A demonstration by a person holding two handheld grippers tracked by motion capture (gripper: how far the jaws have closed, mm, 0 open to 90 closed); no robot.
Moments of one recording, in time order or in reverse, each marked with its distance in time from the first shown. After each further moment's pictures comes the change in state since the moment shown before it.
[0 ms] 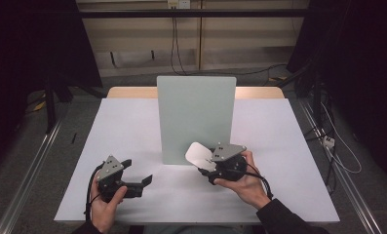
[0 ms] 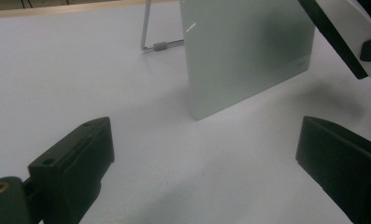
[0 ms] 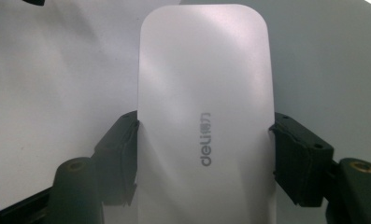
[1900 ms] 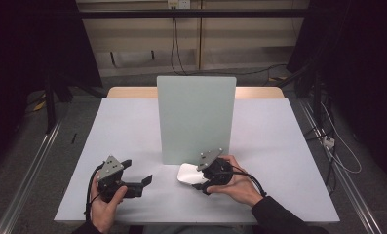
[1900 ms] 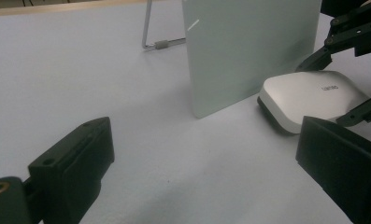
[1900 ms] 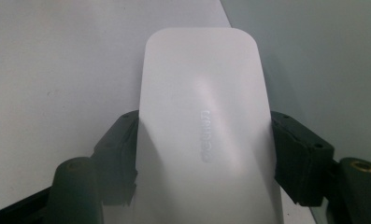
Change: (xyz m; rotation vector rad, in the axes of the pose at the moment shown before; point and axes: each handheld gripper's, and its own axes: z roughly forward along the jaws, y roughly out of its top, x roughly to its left) left arm 0.001 -0.001 0.000 0.005 0.002 -0.003; right arm 0.009 -0.012 0.049 0.190 0.233 -0.075
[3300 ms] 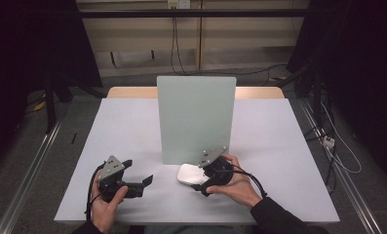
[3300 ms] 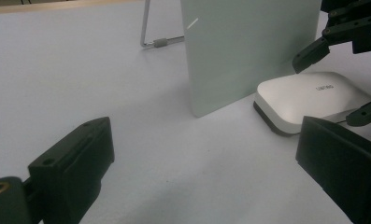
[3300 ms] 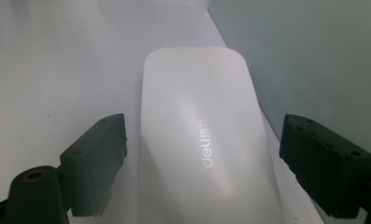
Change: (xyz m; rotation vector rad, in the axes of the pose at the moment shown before) left arm 0.000 0.000 0.001 0.003 0.001 0.003; right arm -0.002 -0.004 0.000 -0.063 -0.004 0.093
